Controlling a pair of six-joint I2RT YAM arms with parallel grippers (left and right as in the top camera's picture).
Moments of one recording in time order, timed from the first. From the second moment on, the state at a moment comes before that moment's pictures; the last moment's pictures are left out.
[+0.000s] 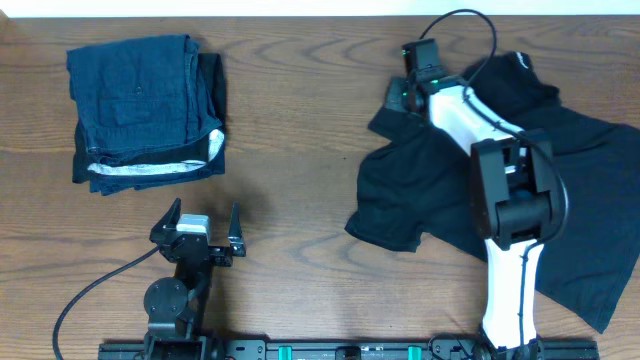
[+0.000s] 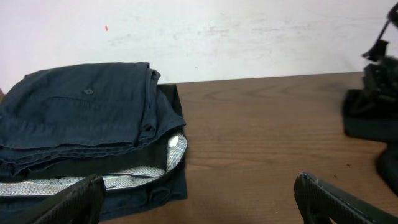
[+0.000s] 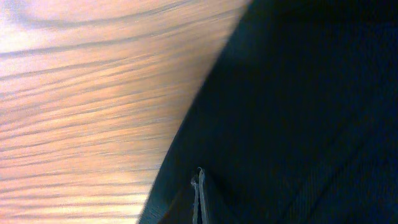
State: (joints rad) left arm -0.05 0.01 0.02 -0.11 0.05 0.02; right arm 0.26 2.31 1.66 -0.37 -0.06 0.54
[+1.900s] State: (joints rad) left arm -0.05 0.01 0.02 -0.11 0.05 0.02; right arm 0.47 2.33 1.74 -0.53 0.01 0.55
